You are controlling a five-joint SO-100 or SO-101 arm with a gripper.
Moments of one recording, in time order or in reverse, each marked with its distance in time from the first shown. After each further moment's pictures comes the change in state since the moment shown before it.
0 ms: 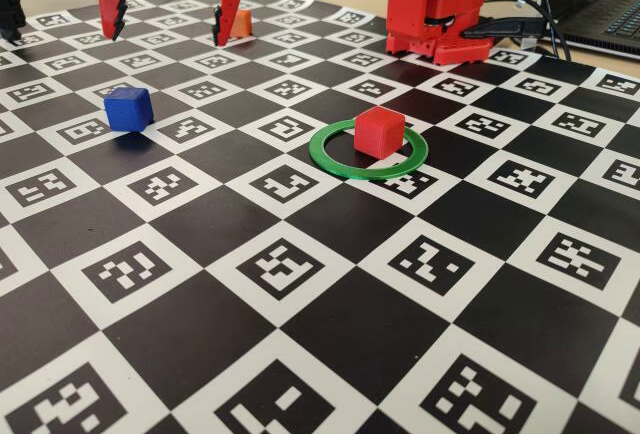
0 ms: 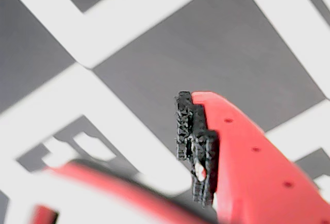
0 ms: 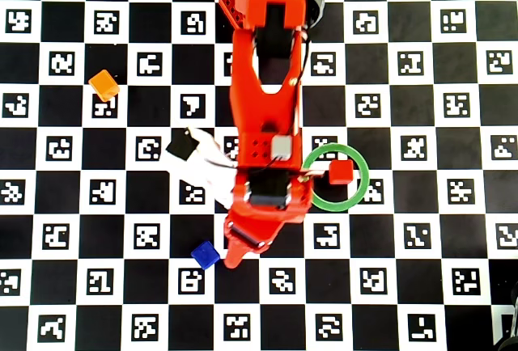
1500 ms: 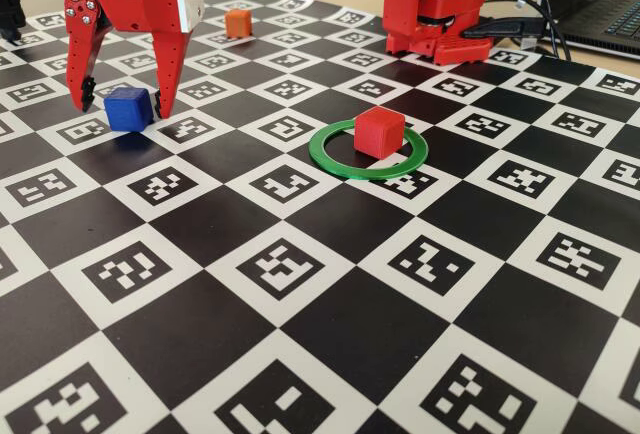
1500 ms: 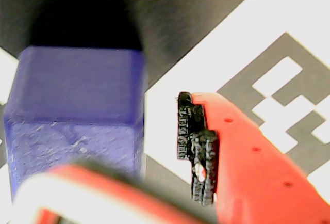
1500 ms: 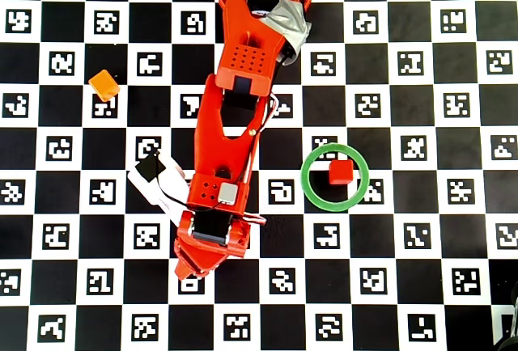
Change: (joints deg) arm 6.9 -23.8 -20.7 -2.8 3.7
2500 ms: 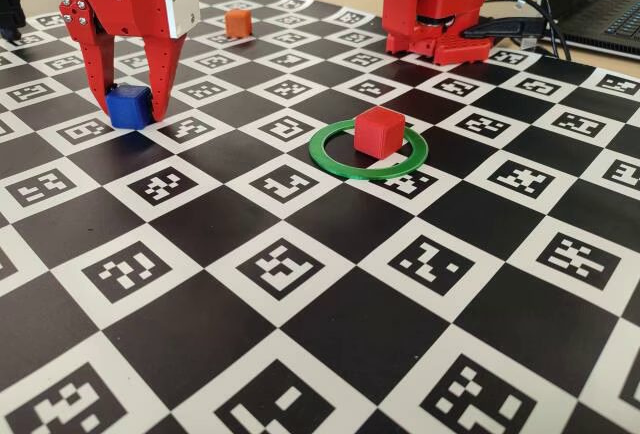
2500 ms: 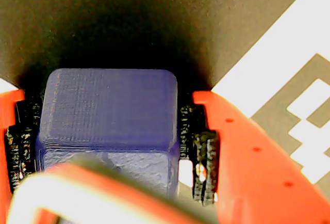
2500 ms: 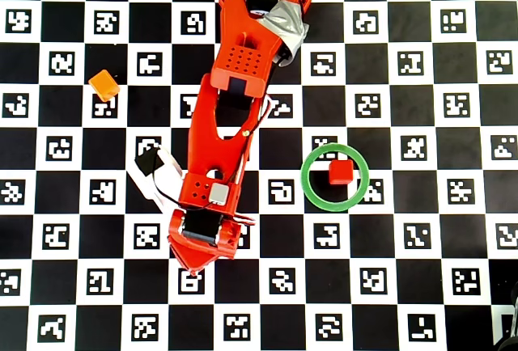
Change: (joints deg) arm 1.7 -1.0 0.0 -1.2 4.0
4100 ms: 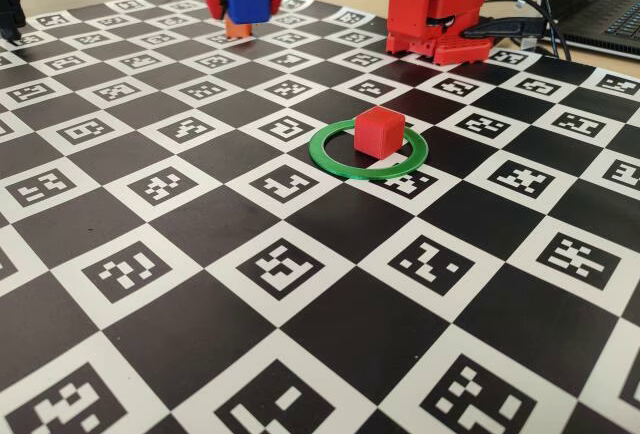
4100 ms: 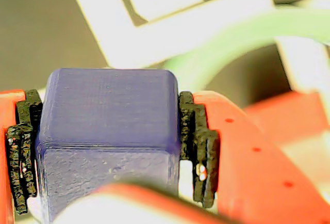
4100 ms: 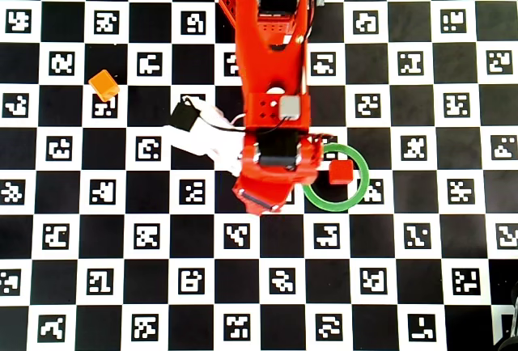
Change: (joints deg) arm -17.4 54.8 55.0 0.4 -15.6
